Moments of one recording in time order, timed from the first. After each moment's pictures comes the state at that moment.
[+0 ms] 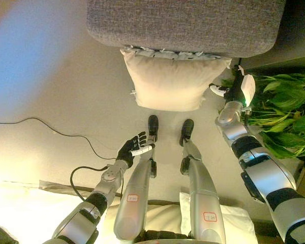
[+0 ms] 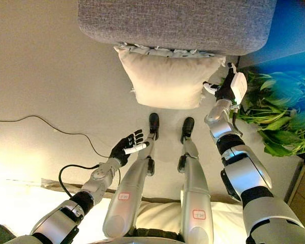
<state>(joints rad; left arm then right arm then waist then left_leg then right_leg) -0.41 0.26 -0.53 0.92 -0.66 -0.31 -0.08 -0.96 -0.42 0.40 1.01 0.13 0.06 -0.69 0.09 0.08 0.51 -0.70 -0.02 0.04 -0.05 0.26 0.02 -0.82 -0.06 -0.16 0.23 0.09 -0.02</state>
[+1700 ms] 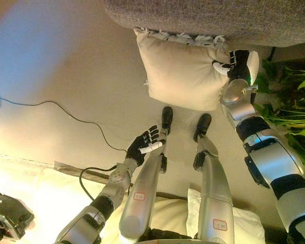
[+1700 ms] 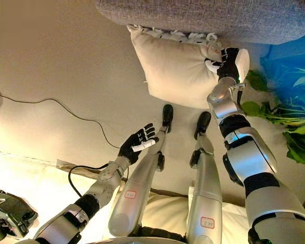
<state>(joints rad) -0.36 0.23 -0.56 0.77 -0.72 -0.35 -0.10 -1.11 -0.47 0.45 1.02 0.23 0.11 -0.59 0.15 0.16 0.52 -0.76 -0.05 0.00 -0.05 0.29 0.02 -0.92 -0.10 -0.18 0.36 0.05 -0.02</state>
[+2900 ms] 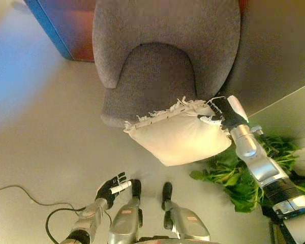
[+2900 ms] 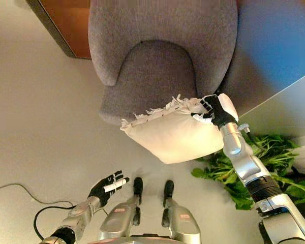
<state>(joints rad) -0.08 0.28 -0.20 0.99 -0.47 -0.12 -0.19 -0.40 -0.73 0.30 0.20 -0.08 0.07 -0.15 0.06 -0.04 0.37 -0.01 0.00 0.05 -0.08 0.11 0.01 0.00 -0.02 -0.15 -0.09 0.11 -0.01</state>
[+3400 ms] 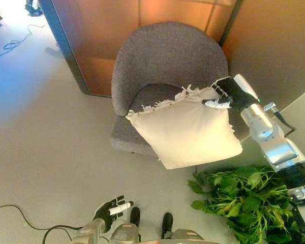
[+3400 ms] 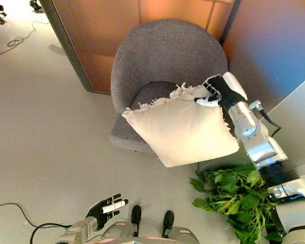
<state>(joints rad) -0.02 0.28 -0.20 1.08 -0.43 -0.06 -0.23 -0.64 -0.84 0.35 0.23 0.02 0.18 -0.02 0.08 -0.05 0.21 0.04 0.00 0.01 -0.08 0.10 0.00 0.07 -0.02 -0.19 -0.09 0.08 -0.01</state>
